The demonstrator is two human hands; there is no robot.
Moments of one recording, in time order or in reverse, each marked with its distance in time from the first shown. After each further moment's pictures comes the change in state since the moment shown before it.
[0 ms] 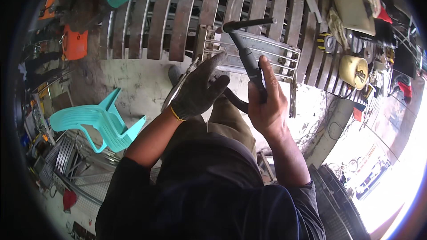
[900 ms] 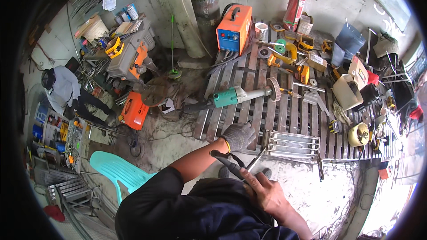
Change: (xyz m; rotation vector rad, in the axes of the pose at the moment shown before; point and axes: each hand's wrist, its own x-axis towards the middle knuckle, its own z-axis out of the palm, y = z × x) left_hand 0.060 -0.005 -0.175 1.071 -0.300 0.528; right_hand -0.046 -0.217 0.017 -0.111 -0.231 -0.344
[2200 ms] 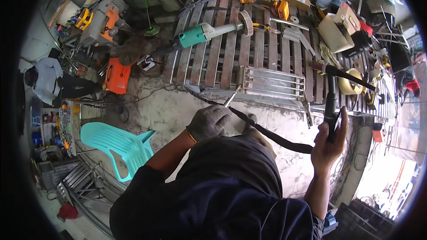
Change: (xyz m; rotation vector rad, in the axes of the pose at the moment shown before) left_hand -0.093 0.153 0.009 -0.581 0.401 -0.177; right_hand -0.135 0.107 -0.086 0.215 0.822 0.503
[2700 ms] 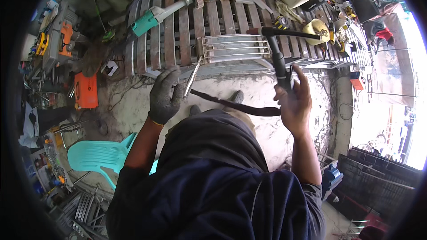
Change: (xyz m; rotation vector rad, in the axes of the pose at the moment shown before) left_hand 0.005 -0.003 -0.030 0.080 0.271 0.201; right_hand -0.044 -0.002 0.003 0.112 -0.134 0.131
